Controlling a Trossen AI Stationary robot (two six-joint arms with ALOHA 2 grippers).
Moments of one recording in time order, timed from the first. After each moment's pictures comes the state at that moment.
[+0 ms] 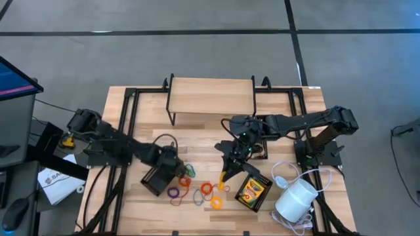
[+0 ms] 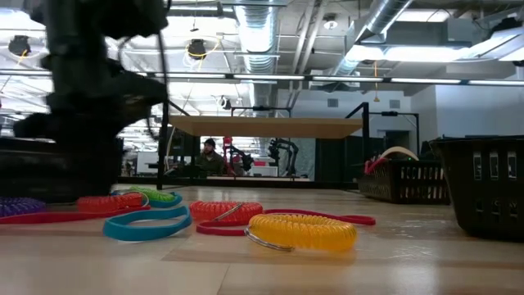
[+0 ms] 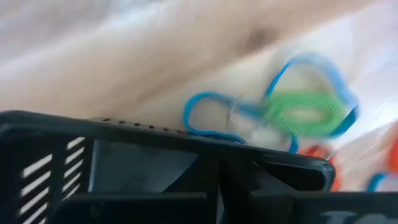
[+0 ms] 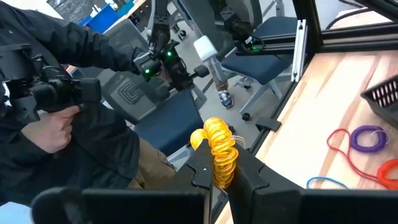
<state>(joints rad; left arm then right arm) -0.32 1.52 0.76 -0.54 -0.11 -1.49 0.12 1.58 1.43 -0.31 -0.78 0.24</state>
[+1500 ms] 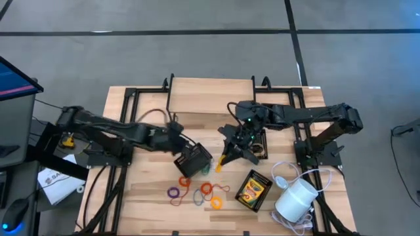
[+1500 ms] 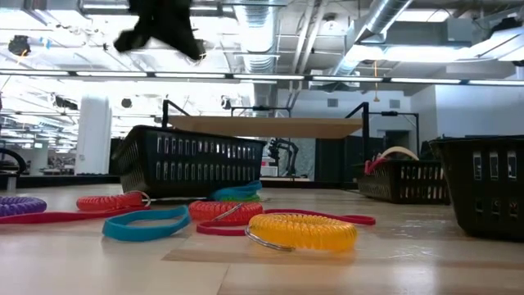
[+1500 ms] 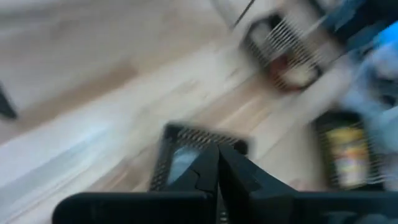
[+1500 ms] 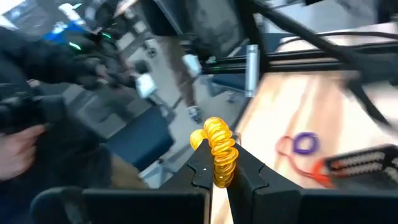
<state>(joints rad) -0.22 1.31 1.09 -0.70 -0.50 -1.09 0.02 1.52 1.43 -0.36 -0.71 0.20</state>
